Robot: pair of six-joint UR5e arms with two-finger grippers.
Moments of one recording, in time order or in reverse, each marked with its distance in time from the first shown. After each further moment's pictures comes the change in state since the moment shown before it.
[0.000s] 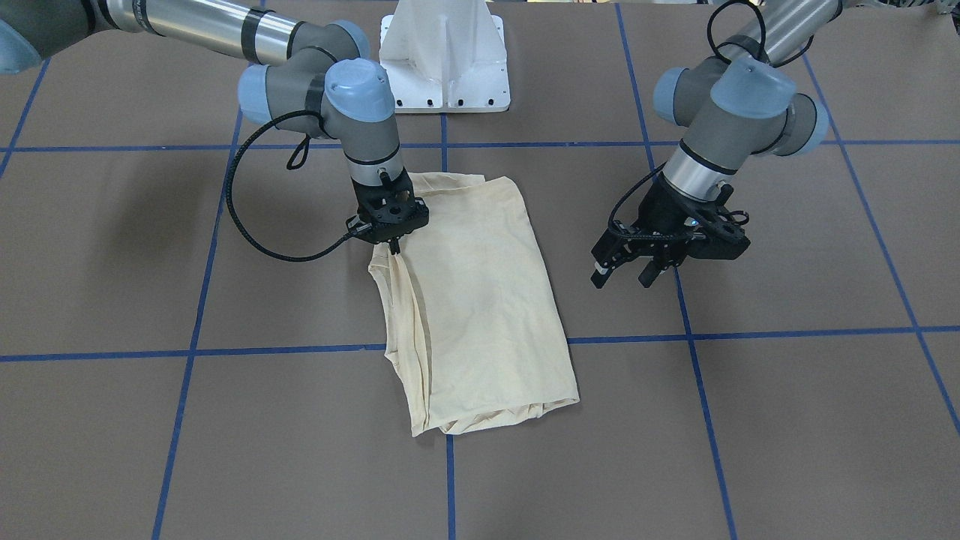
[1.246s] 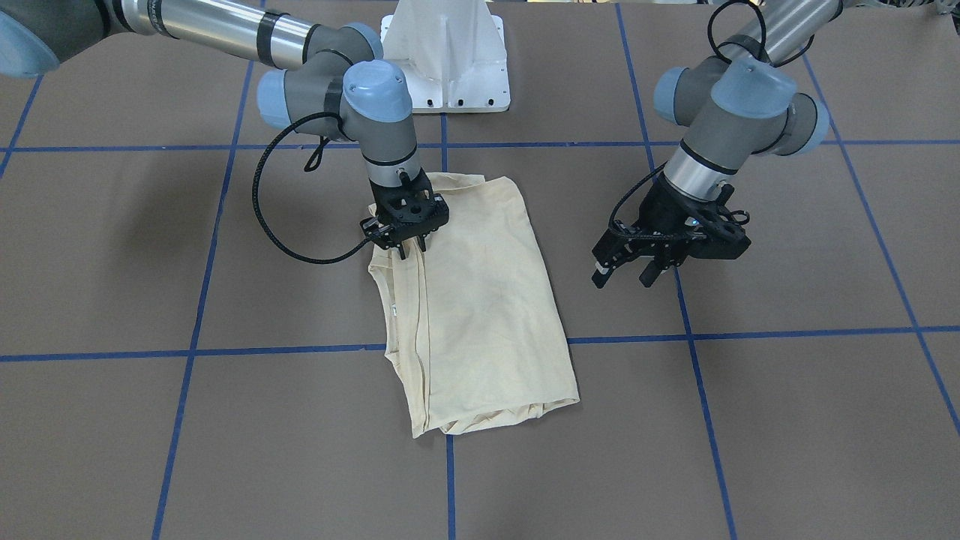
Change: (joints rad) left arm -0.001 0.003 -0.003 0.002 -0.001 0.007; right arm -0.035 0.079 -0.166 0.222 -0.035 -0.028
